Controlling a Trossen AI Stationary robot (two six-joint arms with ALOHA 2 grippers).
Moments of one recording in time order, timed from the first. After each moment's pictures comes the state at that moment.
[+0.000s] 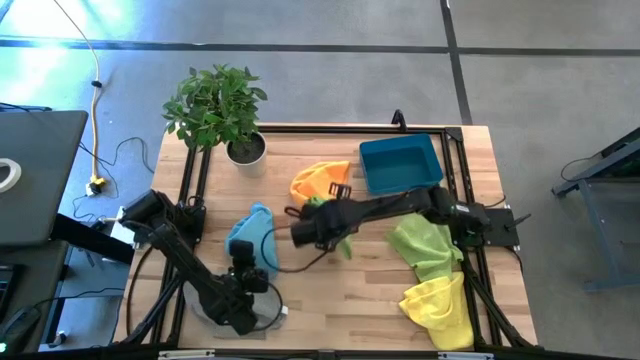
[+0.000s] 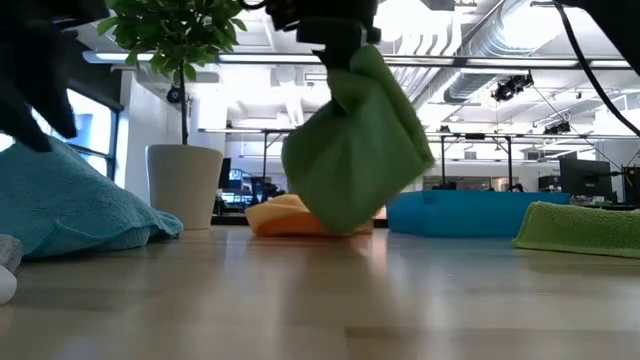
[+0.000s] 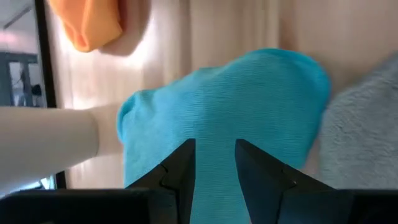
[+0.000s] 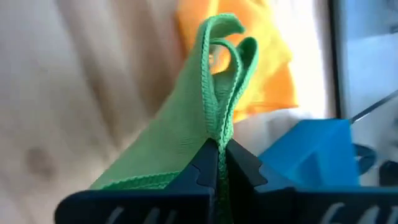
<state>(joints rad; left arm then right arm) -0.71 1.86 1.27 -1.33 -0.60 -0.85 0.19 2.29 2.31 -1.57 0.52 0.42</state>
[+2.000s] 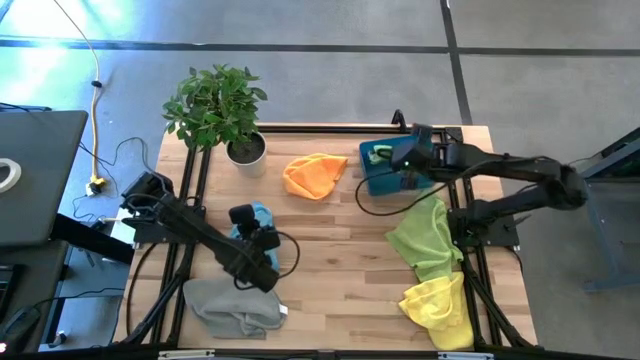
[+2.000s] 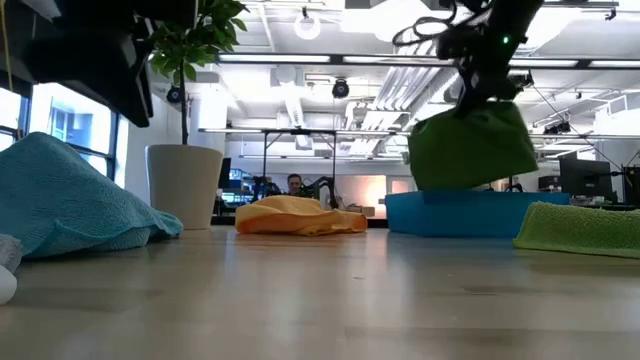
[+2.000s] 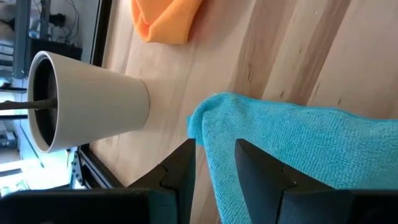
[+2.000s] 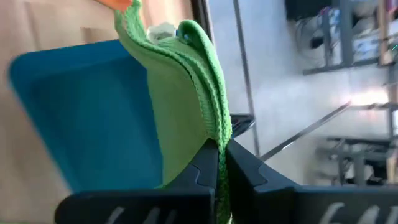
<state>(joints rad) -0.43 1.74 1.27 -1.44 -0.67 -0.92 -0.27 1.17 1.00 -0.84 0.64 -0.38</state>
